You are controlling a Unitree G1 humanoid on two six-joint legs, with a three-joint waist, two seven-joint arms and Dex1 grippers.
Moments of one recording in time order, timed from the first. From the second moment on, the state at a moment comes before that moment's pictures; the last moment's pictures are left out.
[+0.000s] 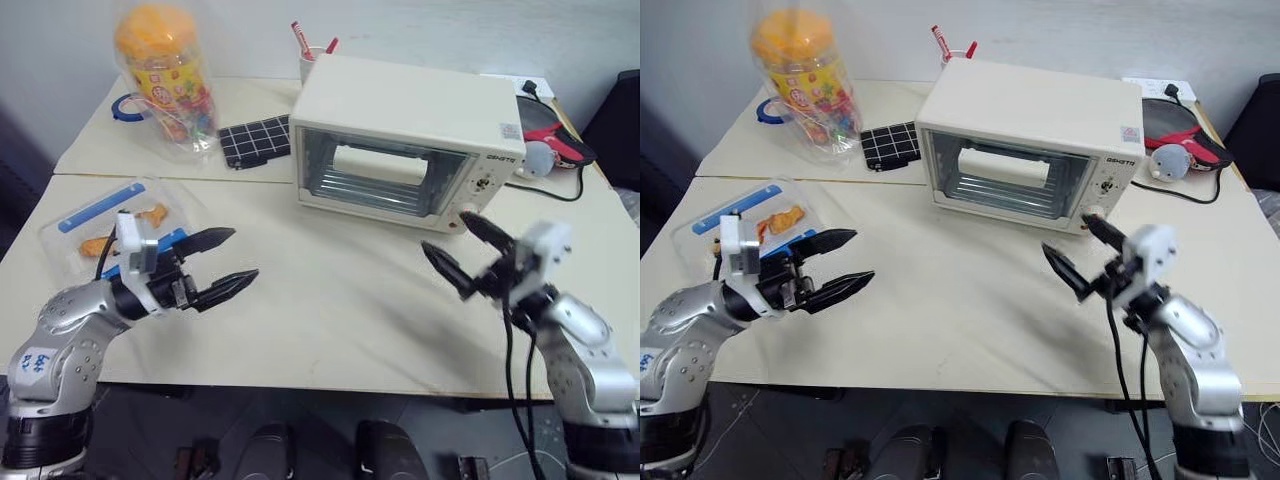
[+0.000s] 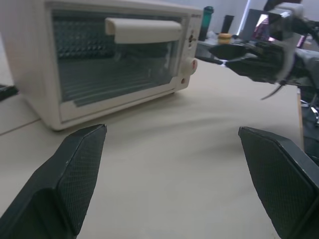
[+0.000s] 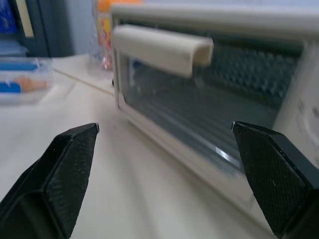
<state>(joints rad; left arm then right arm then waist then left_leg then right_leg) -0.22 0.67 0.26 -0.28 -0.74 0.41 -0.91 -0.26 -0.52 -0.19 -0.24 0.57 0.24 0.66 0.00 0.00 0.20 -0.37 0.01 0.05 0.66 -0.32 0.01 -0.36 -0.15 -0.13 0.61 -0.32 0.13</state>
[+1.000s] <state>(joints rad) -0.58 0.51 0.20 0.10 -0.58 0.27 -0.83 -0.15 -0.57 -0.04 -0.21 0.35 0.00 0.90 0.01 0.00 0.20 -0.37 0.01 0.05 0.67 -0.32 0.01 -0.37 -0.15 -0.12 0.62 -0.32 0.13</state>
